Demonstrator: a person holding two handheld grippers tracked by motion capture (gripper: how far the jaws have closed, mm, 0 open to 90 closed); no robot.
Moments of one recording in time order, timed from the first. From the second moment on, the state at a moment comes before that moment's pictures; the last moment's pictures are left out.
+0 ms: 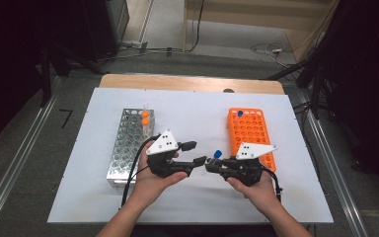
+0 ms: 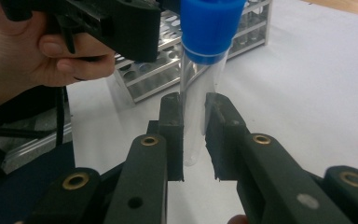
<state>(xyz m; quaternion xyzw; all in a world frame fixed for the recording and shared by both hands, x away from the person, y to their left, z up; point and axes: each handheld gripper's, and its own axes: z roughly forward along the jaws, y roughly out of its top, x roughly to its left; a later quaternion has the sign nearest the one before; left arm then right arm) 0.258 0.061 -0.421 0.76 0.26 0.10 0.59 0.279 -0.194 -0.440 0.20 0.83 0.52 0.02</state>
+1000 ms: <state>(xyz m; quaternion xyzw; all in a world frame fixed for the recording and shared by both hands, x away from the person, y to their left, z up) 0.253 0.050 -0.421 0.77 0.22 0.10 0.59 0.271 -0.180 -0.441 0.18 0.84 0.51 0.02</state>
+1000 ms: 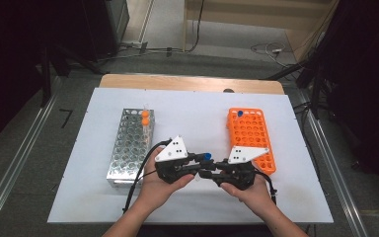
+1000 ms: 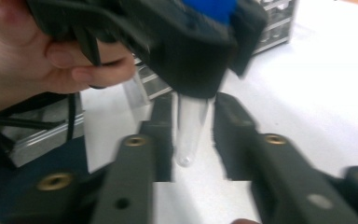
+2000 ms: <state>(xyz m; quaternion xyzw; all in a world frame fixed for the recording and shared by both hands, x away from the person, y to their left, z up) 0.276 0.141 -0.407 0.70 0.33 0.21 0.60 0.302 -0.255 -0.436 0.25 0.81 0.53 0.08</state>
